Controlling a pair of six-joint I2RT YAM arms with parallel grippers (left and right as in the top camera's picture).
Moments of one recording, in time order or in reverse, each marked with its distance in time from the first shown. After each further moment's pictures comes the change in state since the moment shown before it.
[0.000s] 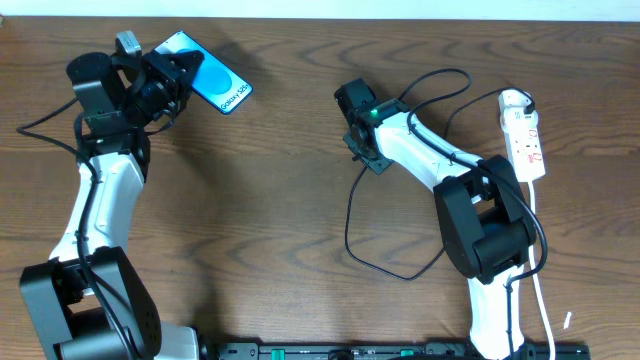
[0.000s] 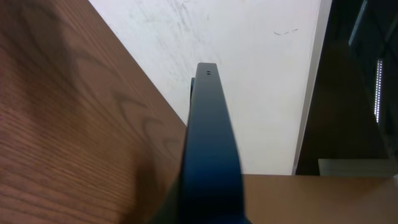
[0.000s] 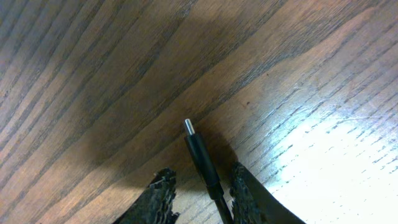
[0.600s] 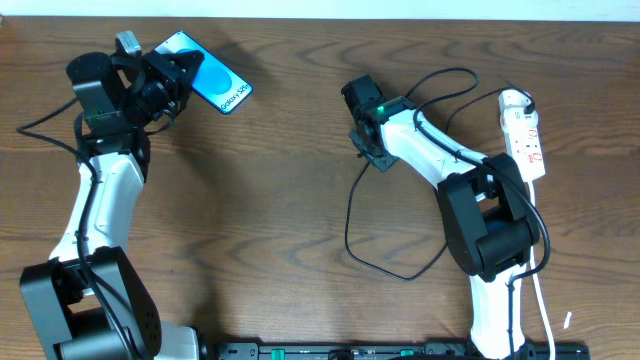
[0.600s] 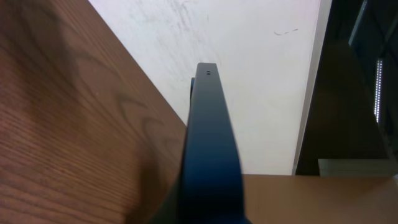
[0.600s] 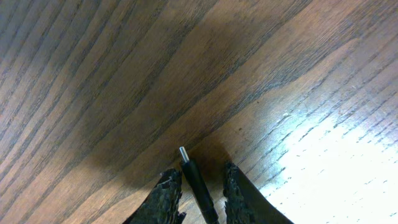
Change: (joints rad) left arm 0.000 0.000 0.000 0.000 0.000 0.000; right arm -0.029 0.001 0.000 0.008 -0.002 0.000
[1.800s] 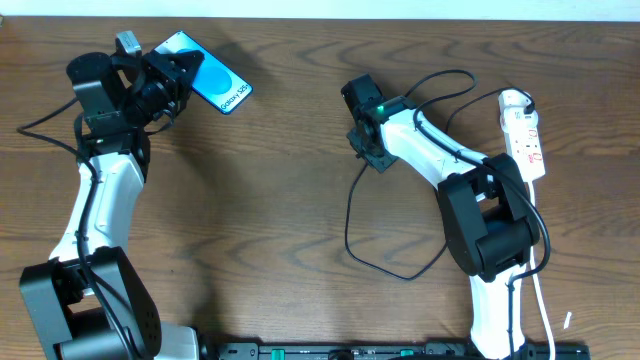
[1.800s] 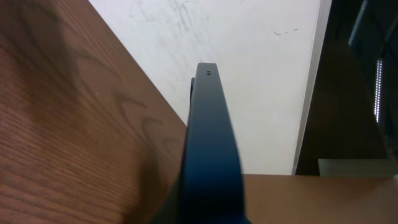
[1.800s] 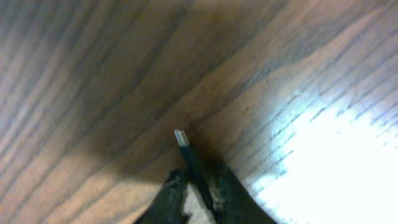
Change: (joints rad) left arm 0.000 0.000 0.000 0.000 0.000 0.000; right arm 0.003 0.000 0.005 -0.010 -0.059 0.003
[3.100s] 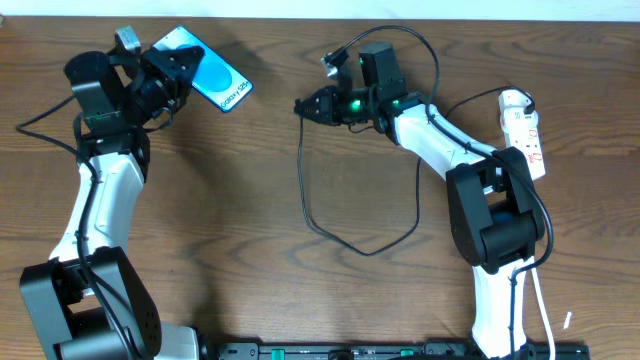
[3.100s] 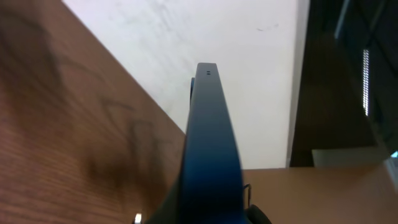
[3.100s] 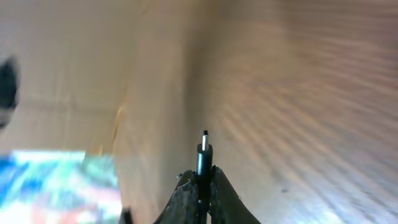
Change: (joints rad) left arm 0.000 0.000 0.000 0.064 0.031 -0.001; right arm -0.074 0.024 -0.001 0.686 -1.054 -0.789
